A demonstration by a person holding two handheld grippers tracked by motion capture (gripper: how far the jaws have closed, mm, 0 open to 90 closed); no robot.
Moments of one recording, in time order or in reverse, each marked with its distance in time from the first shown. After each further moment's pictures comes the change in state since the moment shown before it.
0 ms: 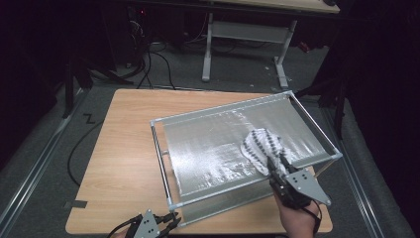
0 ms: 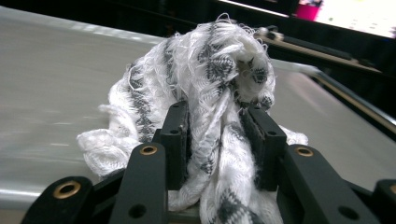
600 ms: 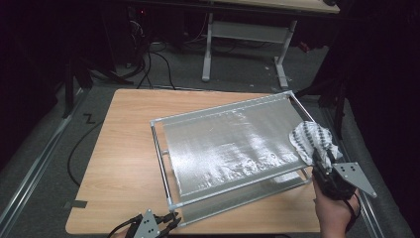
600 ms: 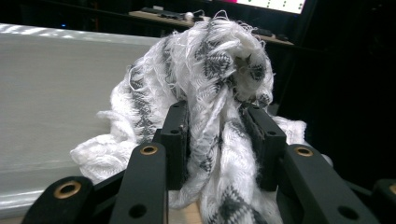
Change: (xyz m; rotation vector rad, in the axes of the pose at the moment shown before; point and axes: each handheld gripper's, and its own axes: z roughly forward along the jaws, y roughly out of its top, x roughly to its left) left arm 0.000 0.000 0.000 0.001 0.001 -0.003; right arm -0.096 -0.018 -0.005 0.041 -0.251 0.099
